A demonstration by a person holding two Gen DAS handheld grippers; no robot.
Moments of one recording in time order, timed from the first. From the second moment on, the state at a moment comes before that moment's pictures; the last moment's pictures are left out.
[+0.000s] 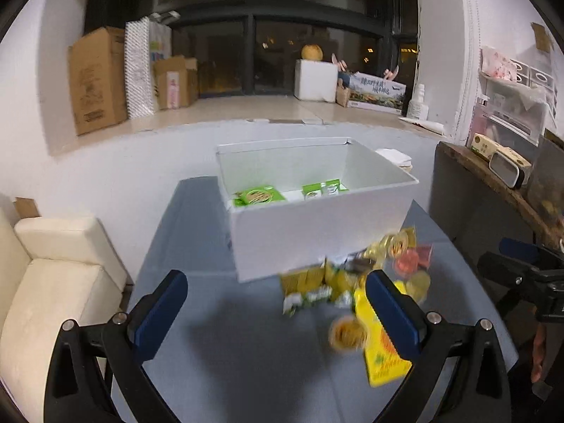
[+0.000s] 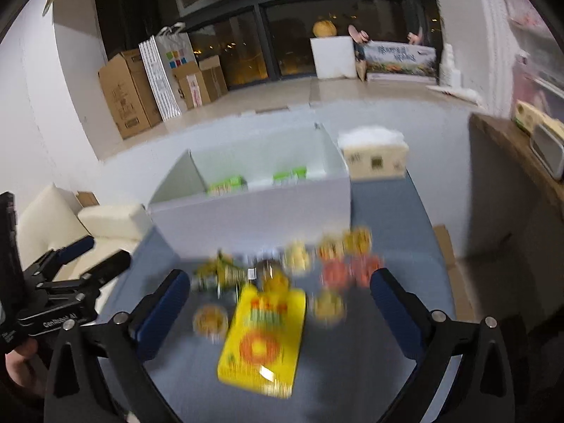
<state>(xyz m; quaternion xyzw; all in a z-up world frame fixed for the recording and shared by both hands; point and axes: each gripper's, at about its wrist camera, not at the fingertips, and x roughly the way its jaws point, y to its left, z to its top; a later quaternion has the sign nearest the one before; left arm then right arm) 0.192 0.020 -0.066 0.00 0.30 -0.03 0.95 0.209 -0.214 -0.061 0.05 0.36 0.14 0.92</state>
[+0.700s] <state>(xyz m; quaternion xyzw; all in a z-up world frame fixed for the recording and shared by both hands) 0.138 0.034 -0.098 -0.02 0.37 -0.04 0.93 0.240 -0.144 -0.184 -0.04 0.46 0.09 0.88</state>
